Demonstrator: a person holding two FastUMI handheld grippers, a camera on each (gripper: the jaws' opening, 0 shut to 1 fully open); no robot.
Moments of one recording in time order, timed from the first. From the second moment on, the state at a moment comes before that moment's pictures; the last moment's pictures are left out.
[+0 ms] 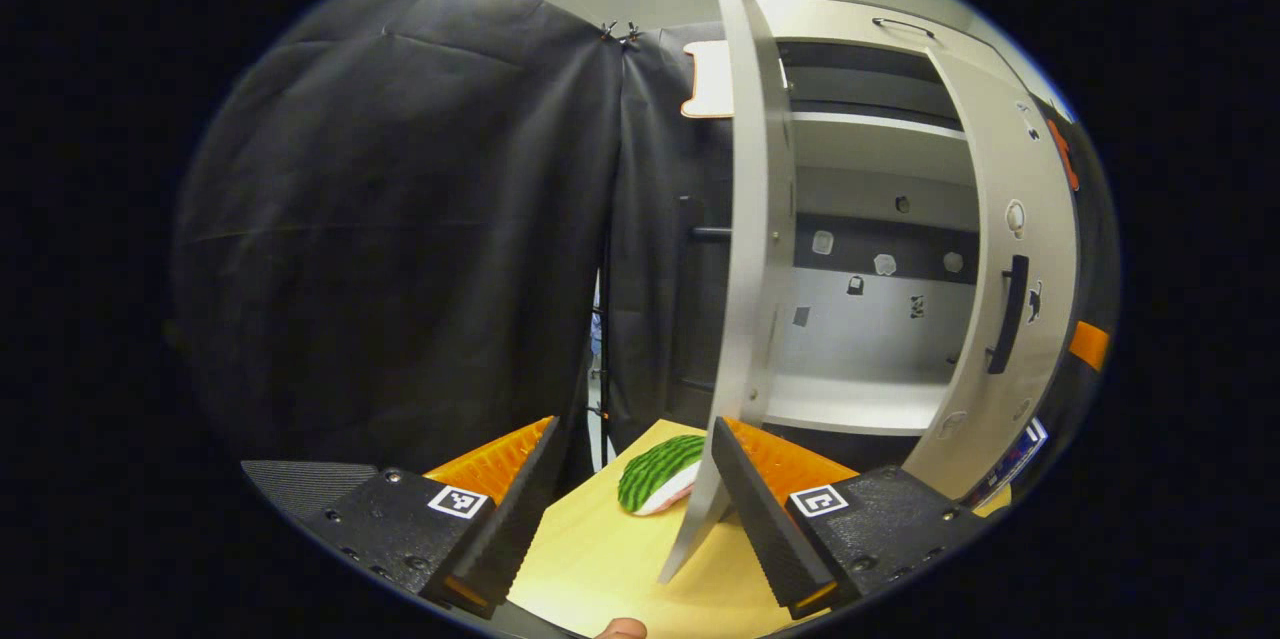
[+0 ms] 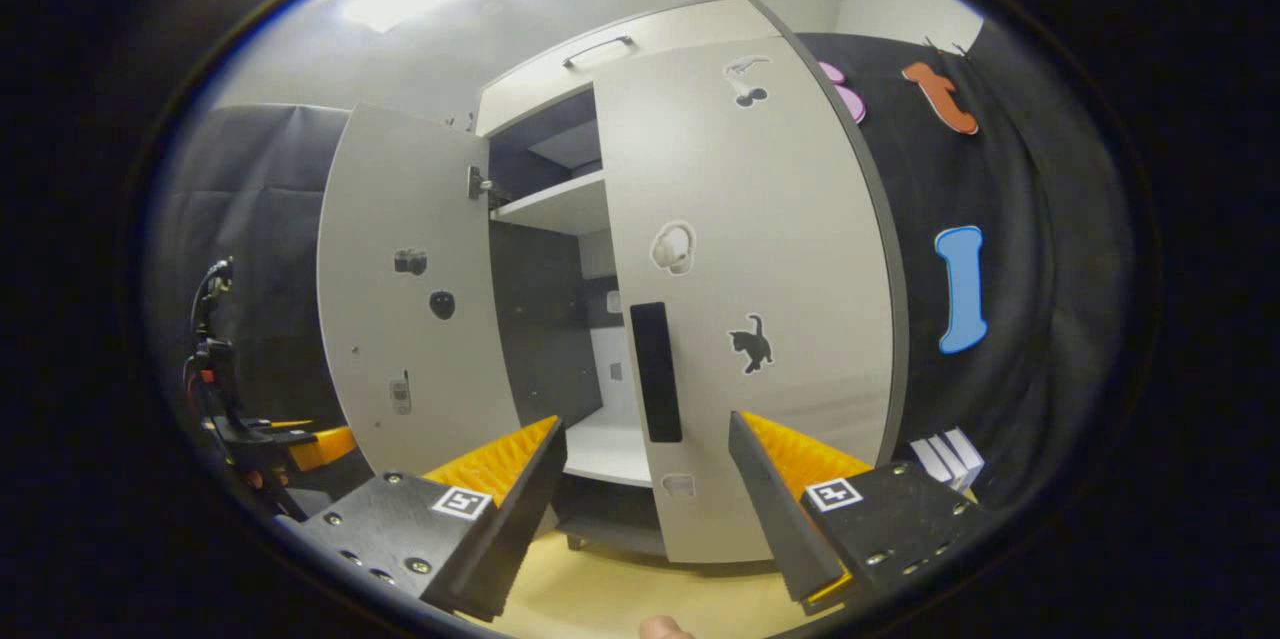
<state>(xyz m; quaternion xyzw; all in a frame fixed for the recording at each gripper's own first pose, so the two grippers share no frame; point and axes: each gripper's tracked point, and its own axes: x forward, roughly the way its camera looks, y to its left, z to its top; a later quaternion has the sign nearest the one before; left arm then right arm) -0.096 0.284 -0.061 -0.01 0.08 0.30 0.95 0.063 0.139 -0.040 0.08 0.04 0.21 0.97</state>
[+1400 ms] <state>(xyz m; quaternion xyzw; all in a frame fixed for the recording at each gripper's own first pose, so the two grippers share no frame) -0.024 0.138 -0.068 -0.04 0.08 0.04 0.99 0.061 0.097 -0.026 0.08 0.02 0.18 0.98</state>
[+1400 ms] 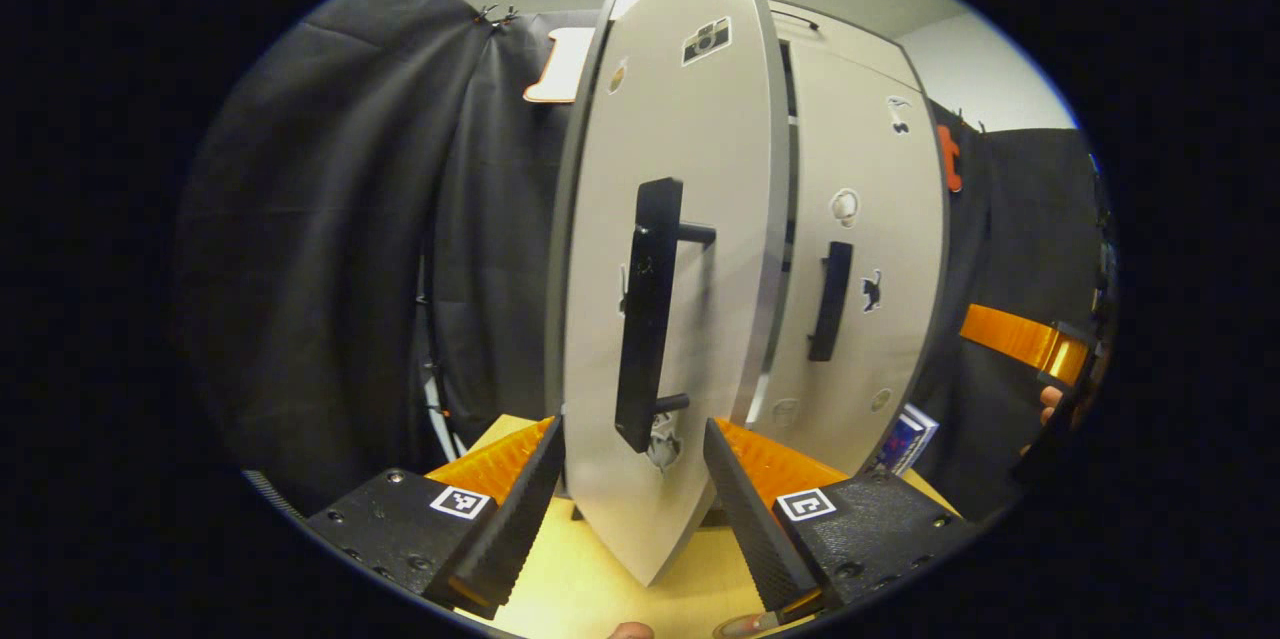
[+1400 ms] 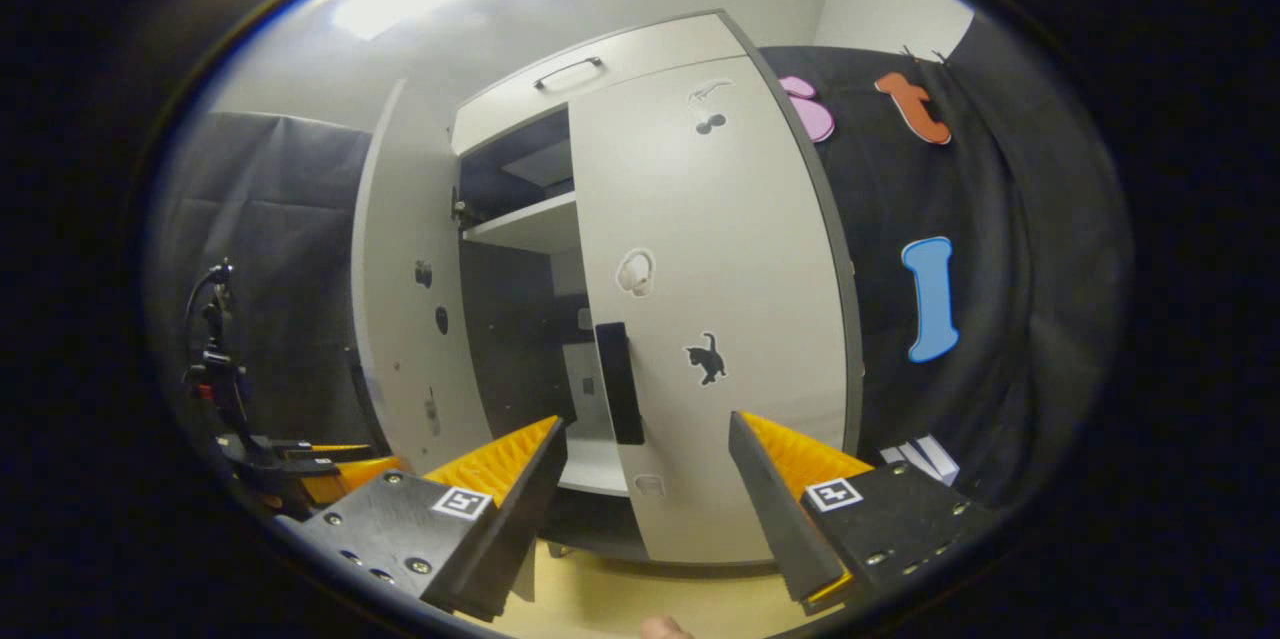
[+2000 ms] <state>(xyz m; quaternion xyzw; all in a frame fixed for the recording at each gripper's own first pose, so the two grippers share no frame) -0.012 0.118 -0.077 -0.03 0.10 0.02 0.99 0.057 0.063 -0.028 0.07 0.02 0.14 0.99</state>
